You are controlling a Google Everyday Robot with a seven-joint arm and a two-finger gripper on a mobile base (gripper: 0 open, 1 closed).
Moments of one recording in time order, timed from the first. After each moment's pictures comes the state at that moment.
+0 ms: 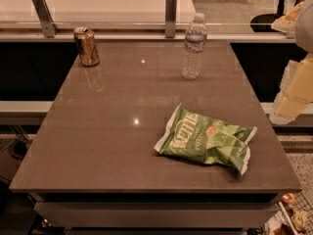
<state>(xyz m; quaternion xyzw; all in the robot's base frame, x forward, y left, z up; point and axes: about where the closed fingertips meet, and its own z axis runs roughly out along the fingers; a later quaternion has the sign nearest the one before) 0.434 -0.204 1.016 -0.60 0.77 -0.08 0.21</state>
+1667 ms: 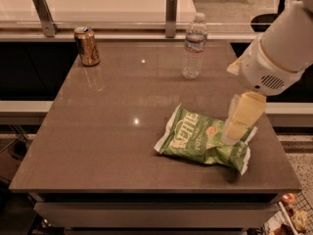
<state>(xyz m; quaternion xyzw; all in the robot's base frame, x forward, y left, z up) 0.458 -0.157 0.919 -0.60 0.78 0.02 0.18</state>
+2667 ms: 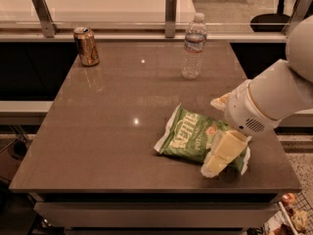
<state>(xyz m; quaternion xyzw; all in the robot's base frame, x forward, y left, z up) 0.427 -0.121 0.852 -0.58 0.78 0.12 0.22</state>
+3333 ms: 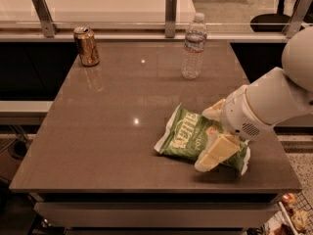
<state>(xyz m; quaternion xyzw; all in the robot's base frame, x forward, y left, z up) 0.430 -0.114 0.839 -0.58 0.77 0.14 0.23</state>
